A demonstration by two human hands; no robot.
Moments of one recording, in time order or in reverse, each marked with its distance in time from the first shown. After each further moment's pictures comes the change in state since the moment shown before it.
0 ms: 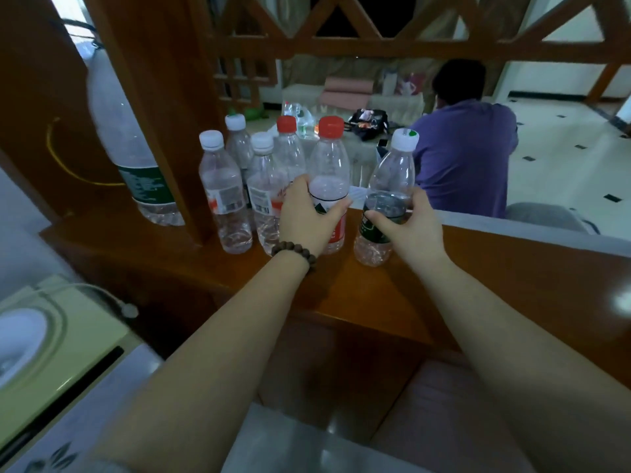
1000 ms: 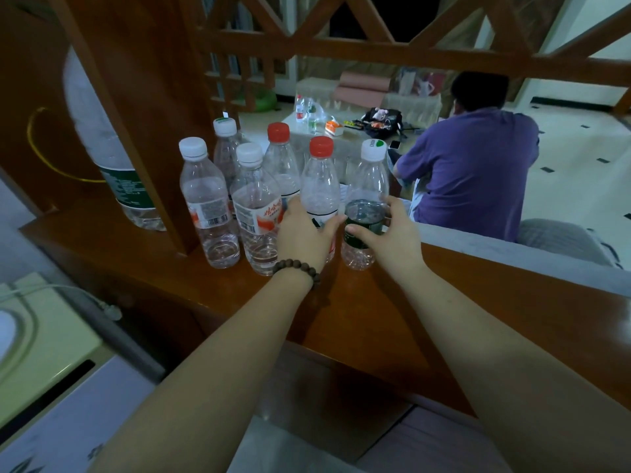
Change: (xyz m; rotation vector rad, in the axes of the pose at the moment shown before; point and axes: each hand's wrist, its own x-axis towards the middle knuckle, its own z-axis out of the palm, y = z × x) left_hand 0.034 -0.025 0.043 0.140 0.090 -0.167; right_hand 0.060 0.021 0.035 -0.006 -0.113 -0.051
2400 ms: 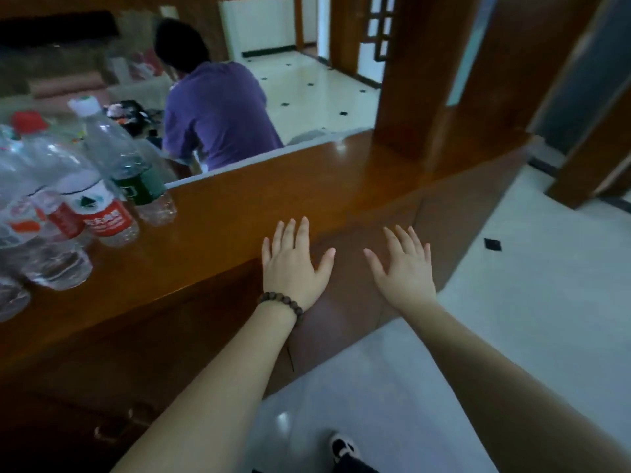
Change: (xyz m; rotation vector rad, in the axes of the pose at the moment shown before) left_hand -0.260 0.032 0.022 0.313 -0.745 0.828; right_hand -0.356 0.060 -0.128 -0.779 0.469 0.658
